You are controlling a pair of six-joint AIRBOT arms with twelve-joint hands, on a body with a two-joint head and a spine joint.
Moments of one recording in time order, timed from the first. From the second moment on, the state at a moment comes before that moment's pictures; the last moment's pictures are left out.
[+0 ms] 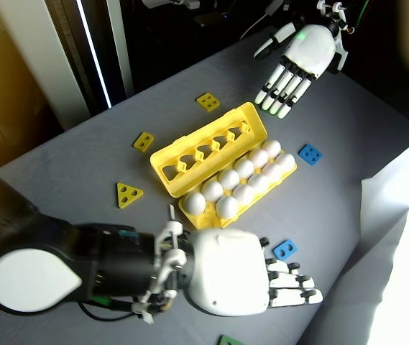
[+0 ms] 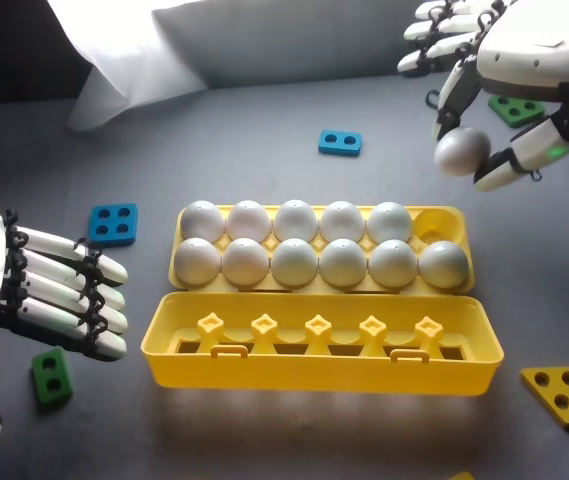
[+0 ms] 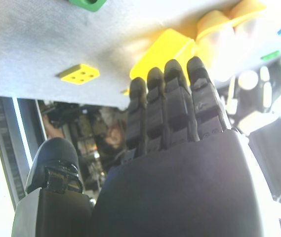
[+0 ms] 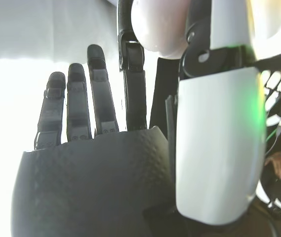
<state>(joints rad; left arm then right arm) 0.50 -0.89 1.14 1.40 -1.16 -0.13 -0.22 -1.24 1.65 -0.83 0.59 -0.22</state>
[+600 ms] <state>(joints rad) 0.50 -0.89 1.14 1.40 -1.16 -0.13 -0.26 -1.19 1.56 -0.64 0.51 -0.08</state>
